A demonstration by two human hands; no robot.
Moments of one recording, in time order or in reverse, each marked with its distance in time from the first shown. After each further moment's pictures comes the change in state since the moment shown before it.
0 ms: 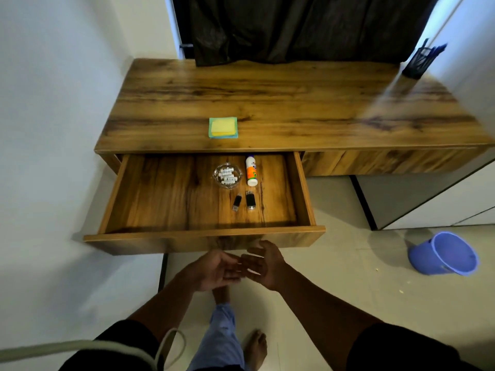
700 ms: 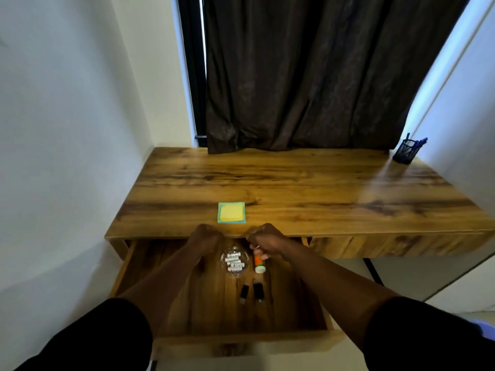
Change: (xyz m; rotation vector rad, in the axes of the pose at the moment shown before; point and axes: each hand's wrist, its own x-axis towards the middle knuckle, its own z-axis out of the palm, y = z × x) left_hand -0.010 0.279 -0.020 0.401 0.626 0.478; right_hand -0.013 -0.262 0.128 -0.956 0.108 -0.486
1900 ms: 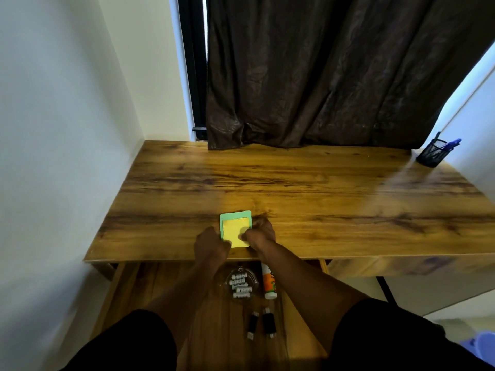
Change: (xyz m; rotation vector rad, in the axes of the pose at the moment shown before) left_hand 0.104 0.008 0.019 0.458 0.262 0.083; right_hand 0.137 -0.043 0.040 0.201 0.370 0.117
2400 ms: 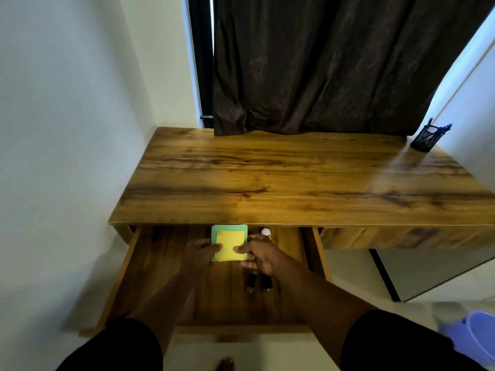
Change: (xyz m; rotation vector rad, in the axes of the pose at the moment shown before) left_hand -0.106 -0.091 -0.007 -0.608 -0.152 -0.105; right_hand -0.101 0.089 -0.020 0.347 -0.467 0.201
